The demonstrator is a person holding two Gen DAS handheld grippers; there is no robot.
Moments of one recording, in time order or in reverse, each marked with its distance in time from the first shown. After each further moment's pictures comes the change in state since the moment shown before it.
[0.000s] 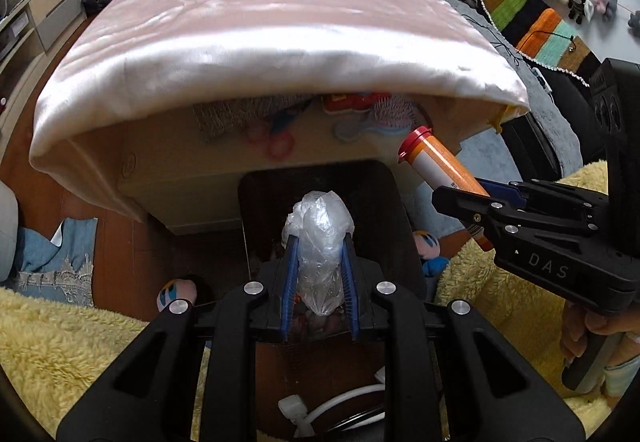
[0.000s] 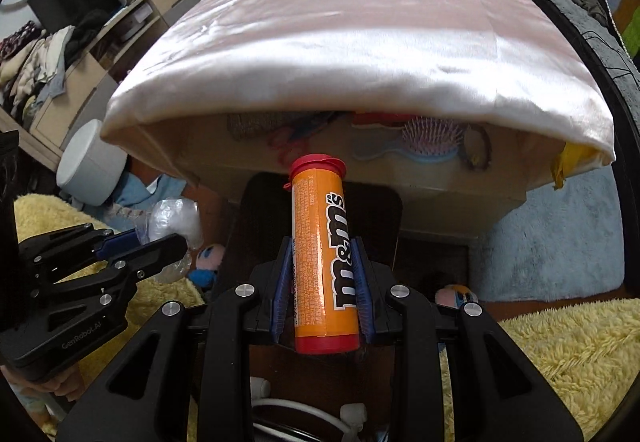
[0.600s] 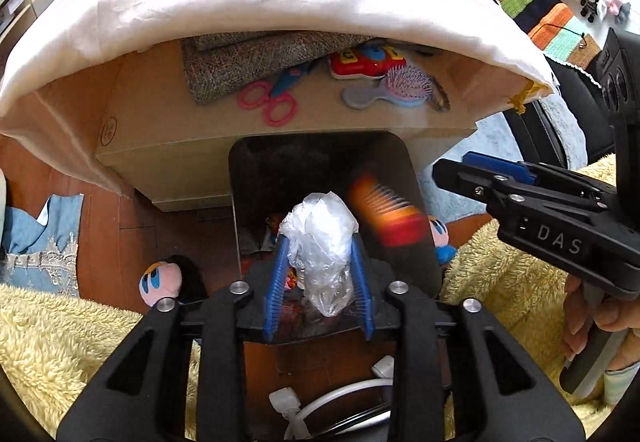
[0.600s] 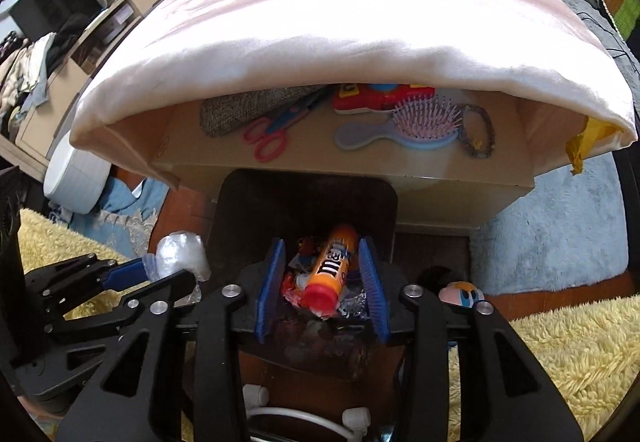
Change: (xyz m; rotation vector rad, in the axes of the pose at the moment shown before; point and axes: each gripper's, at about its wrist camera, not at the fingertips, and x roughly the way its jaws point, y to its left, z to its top) left arm 0.034 0.009 -0.007 -0.040 0.063 -0.008; right arm 0.023 -0.006 0.004 0.052 0.011 -0.031
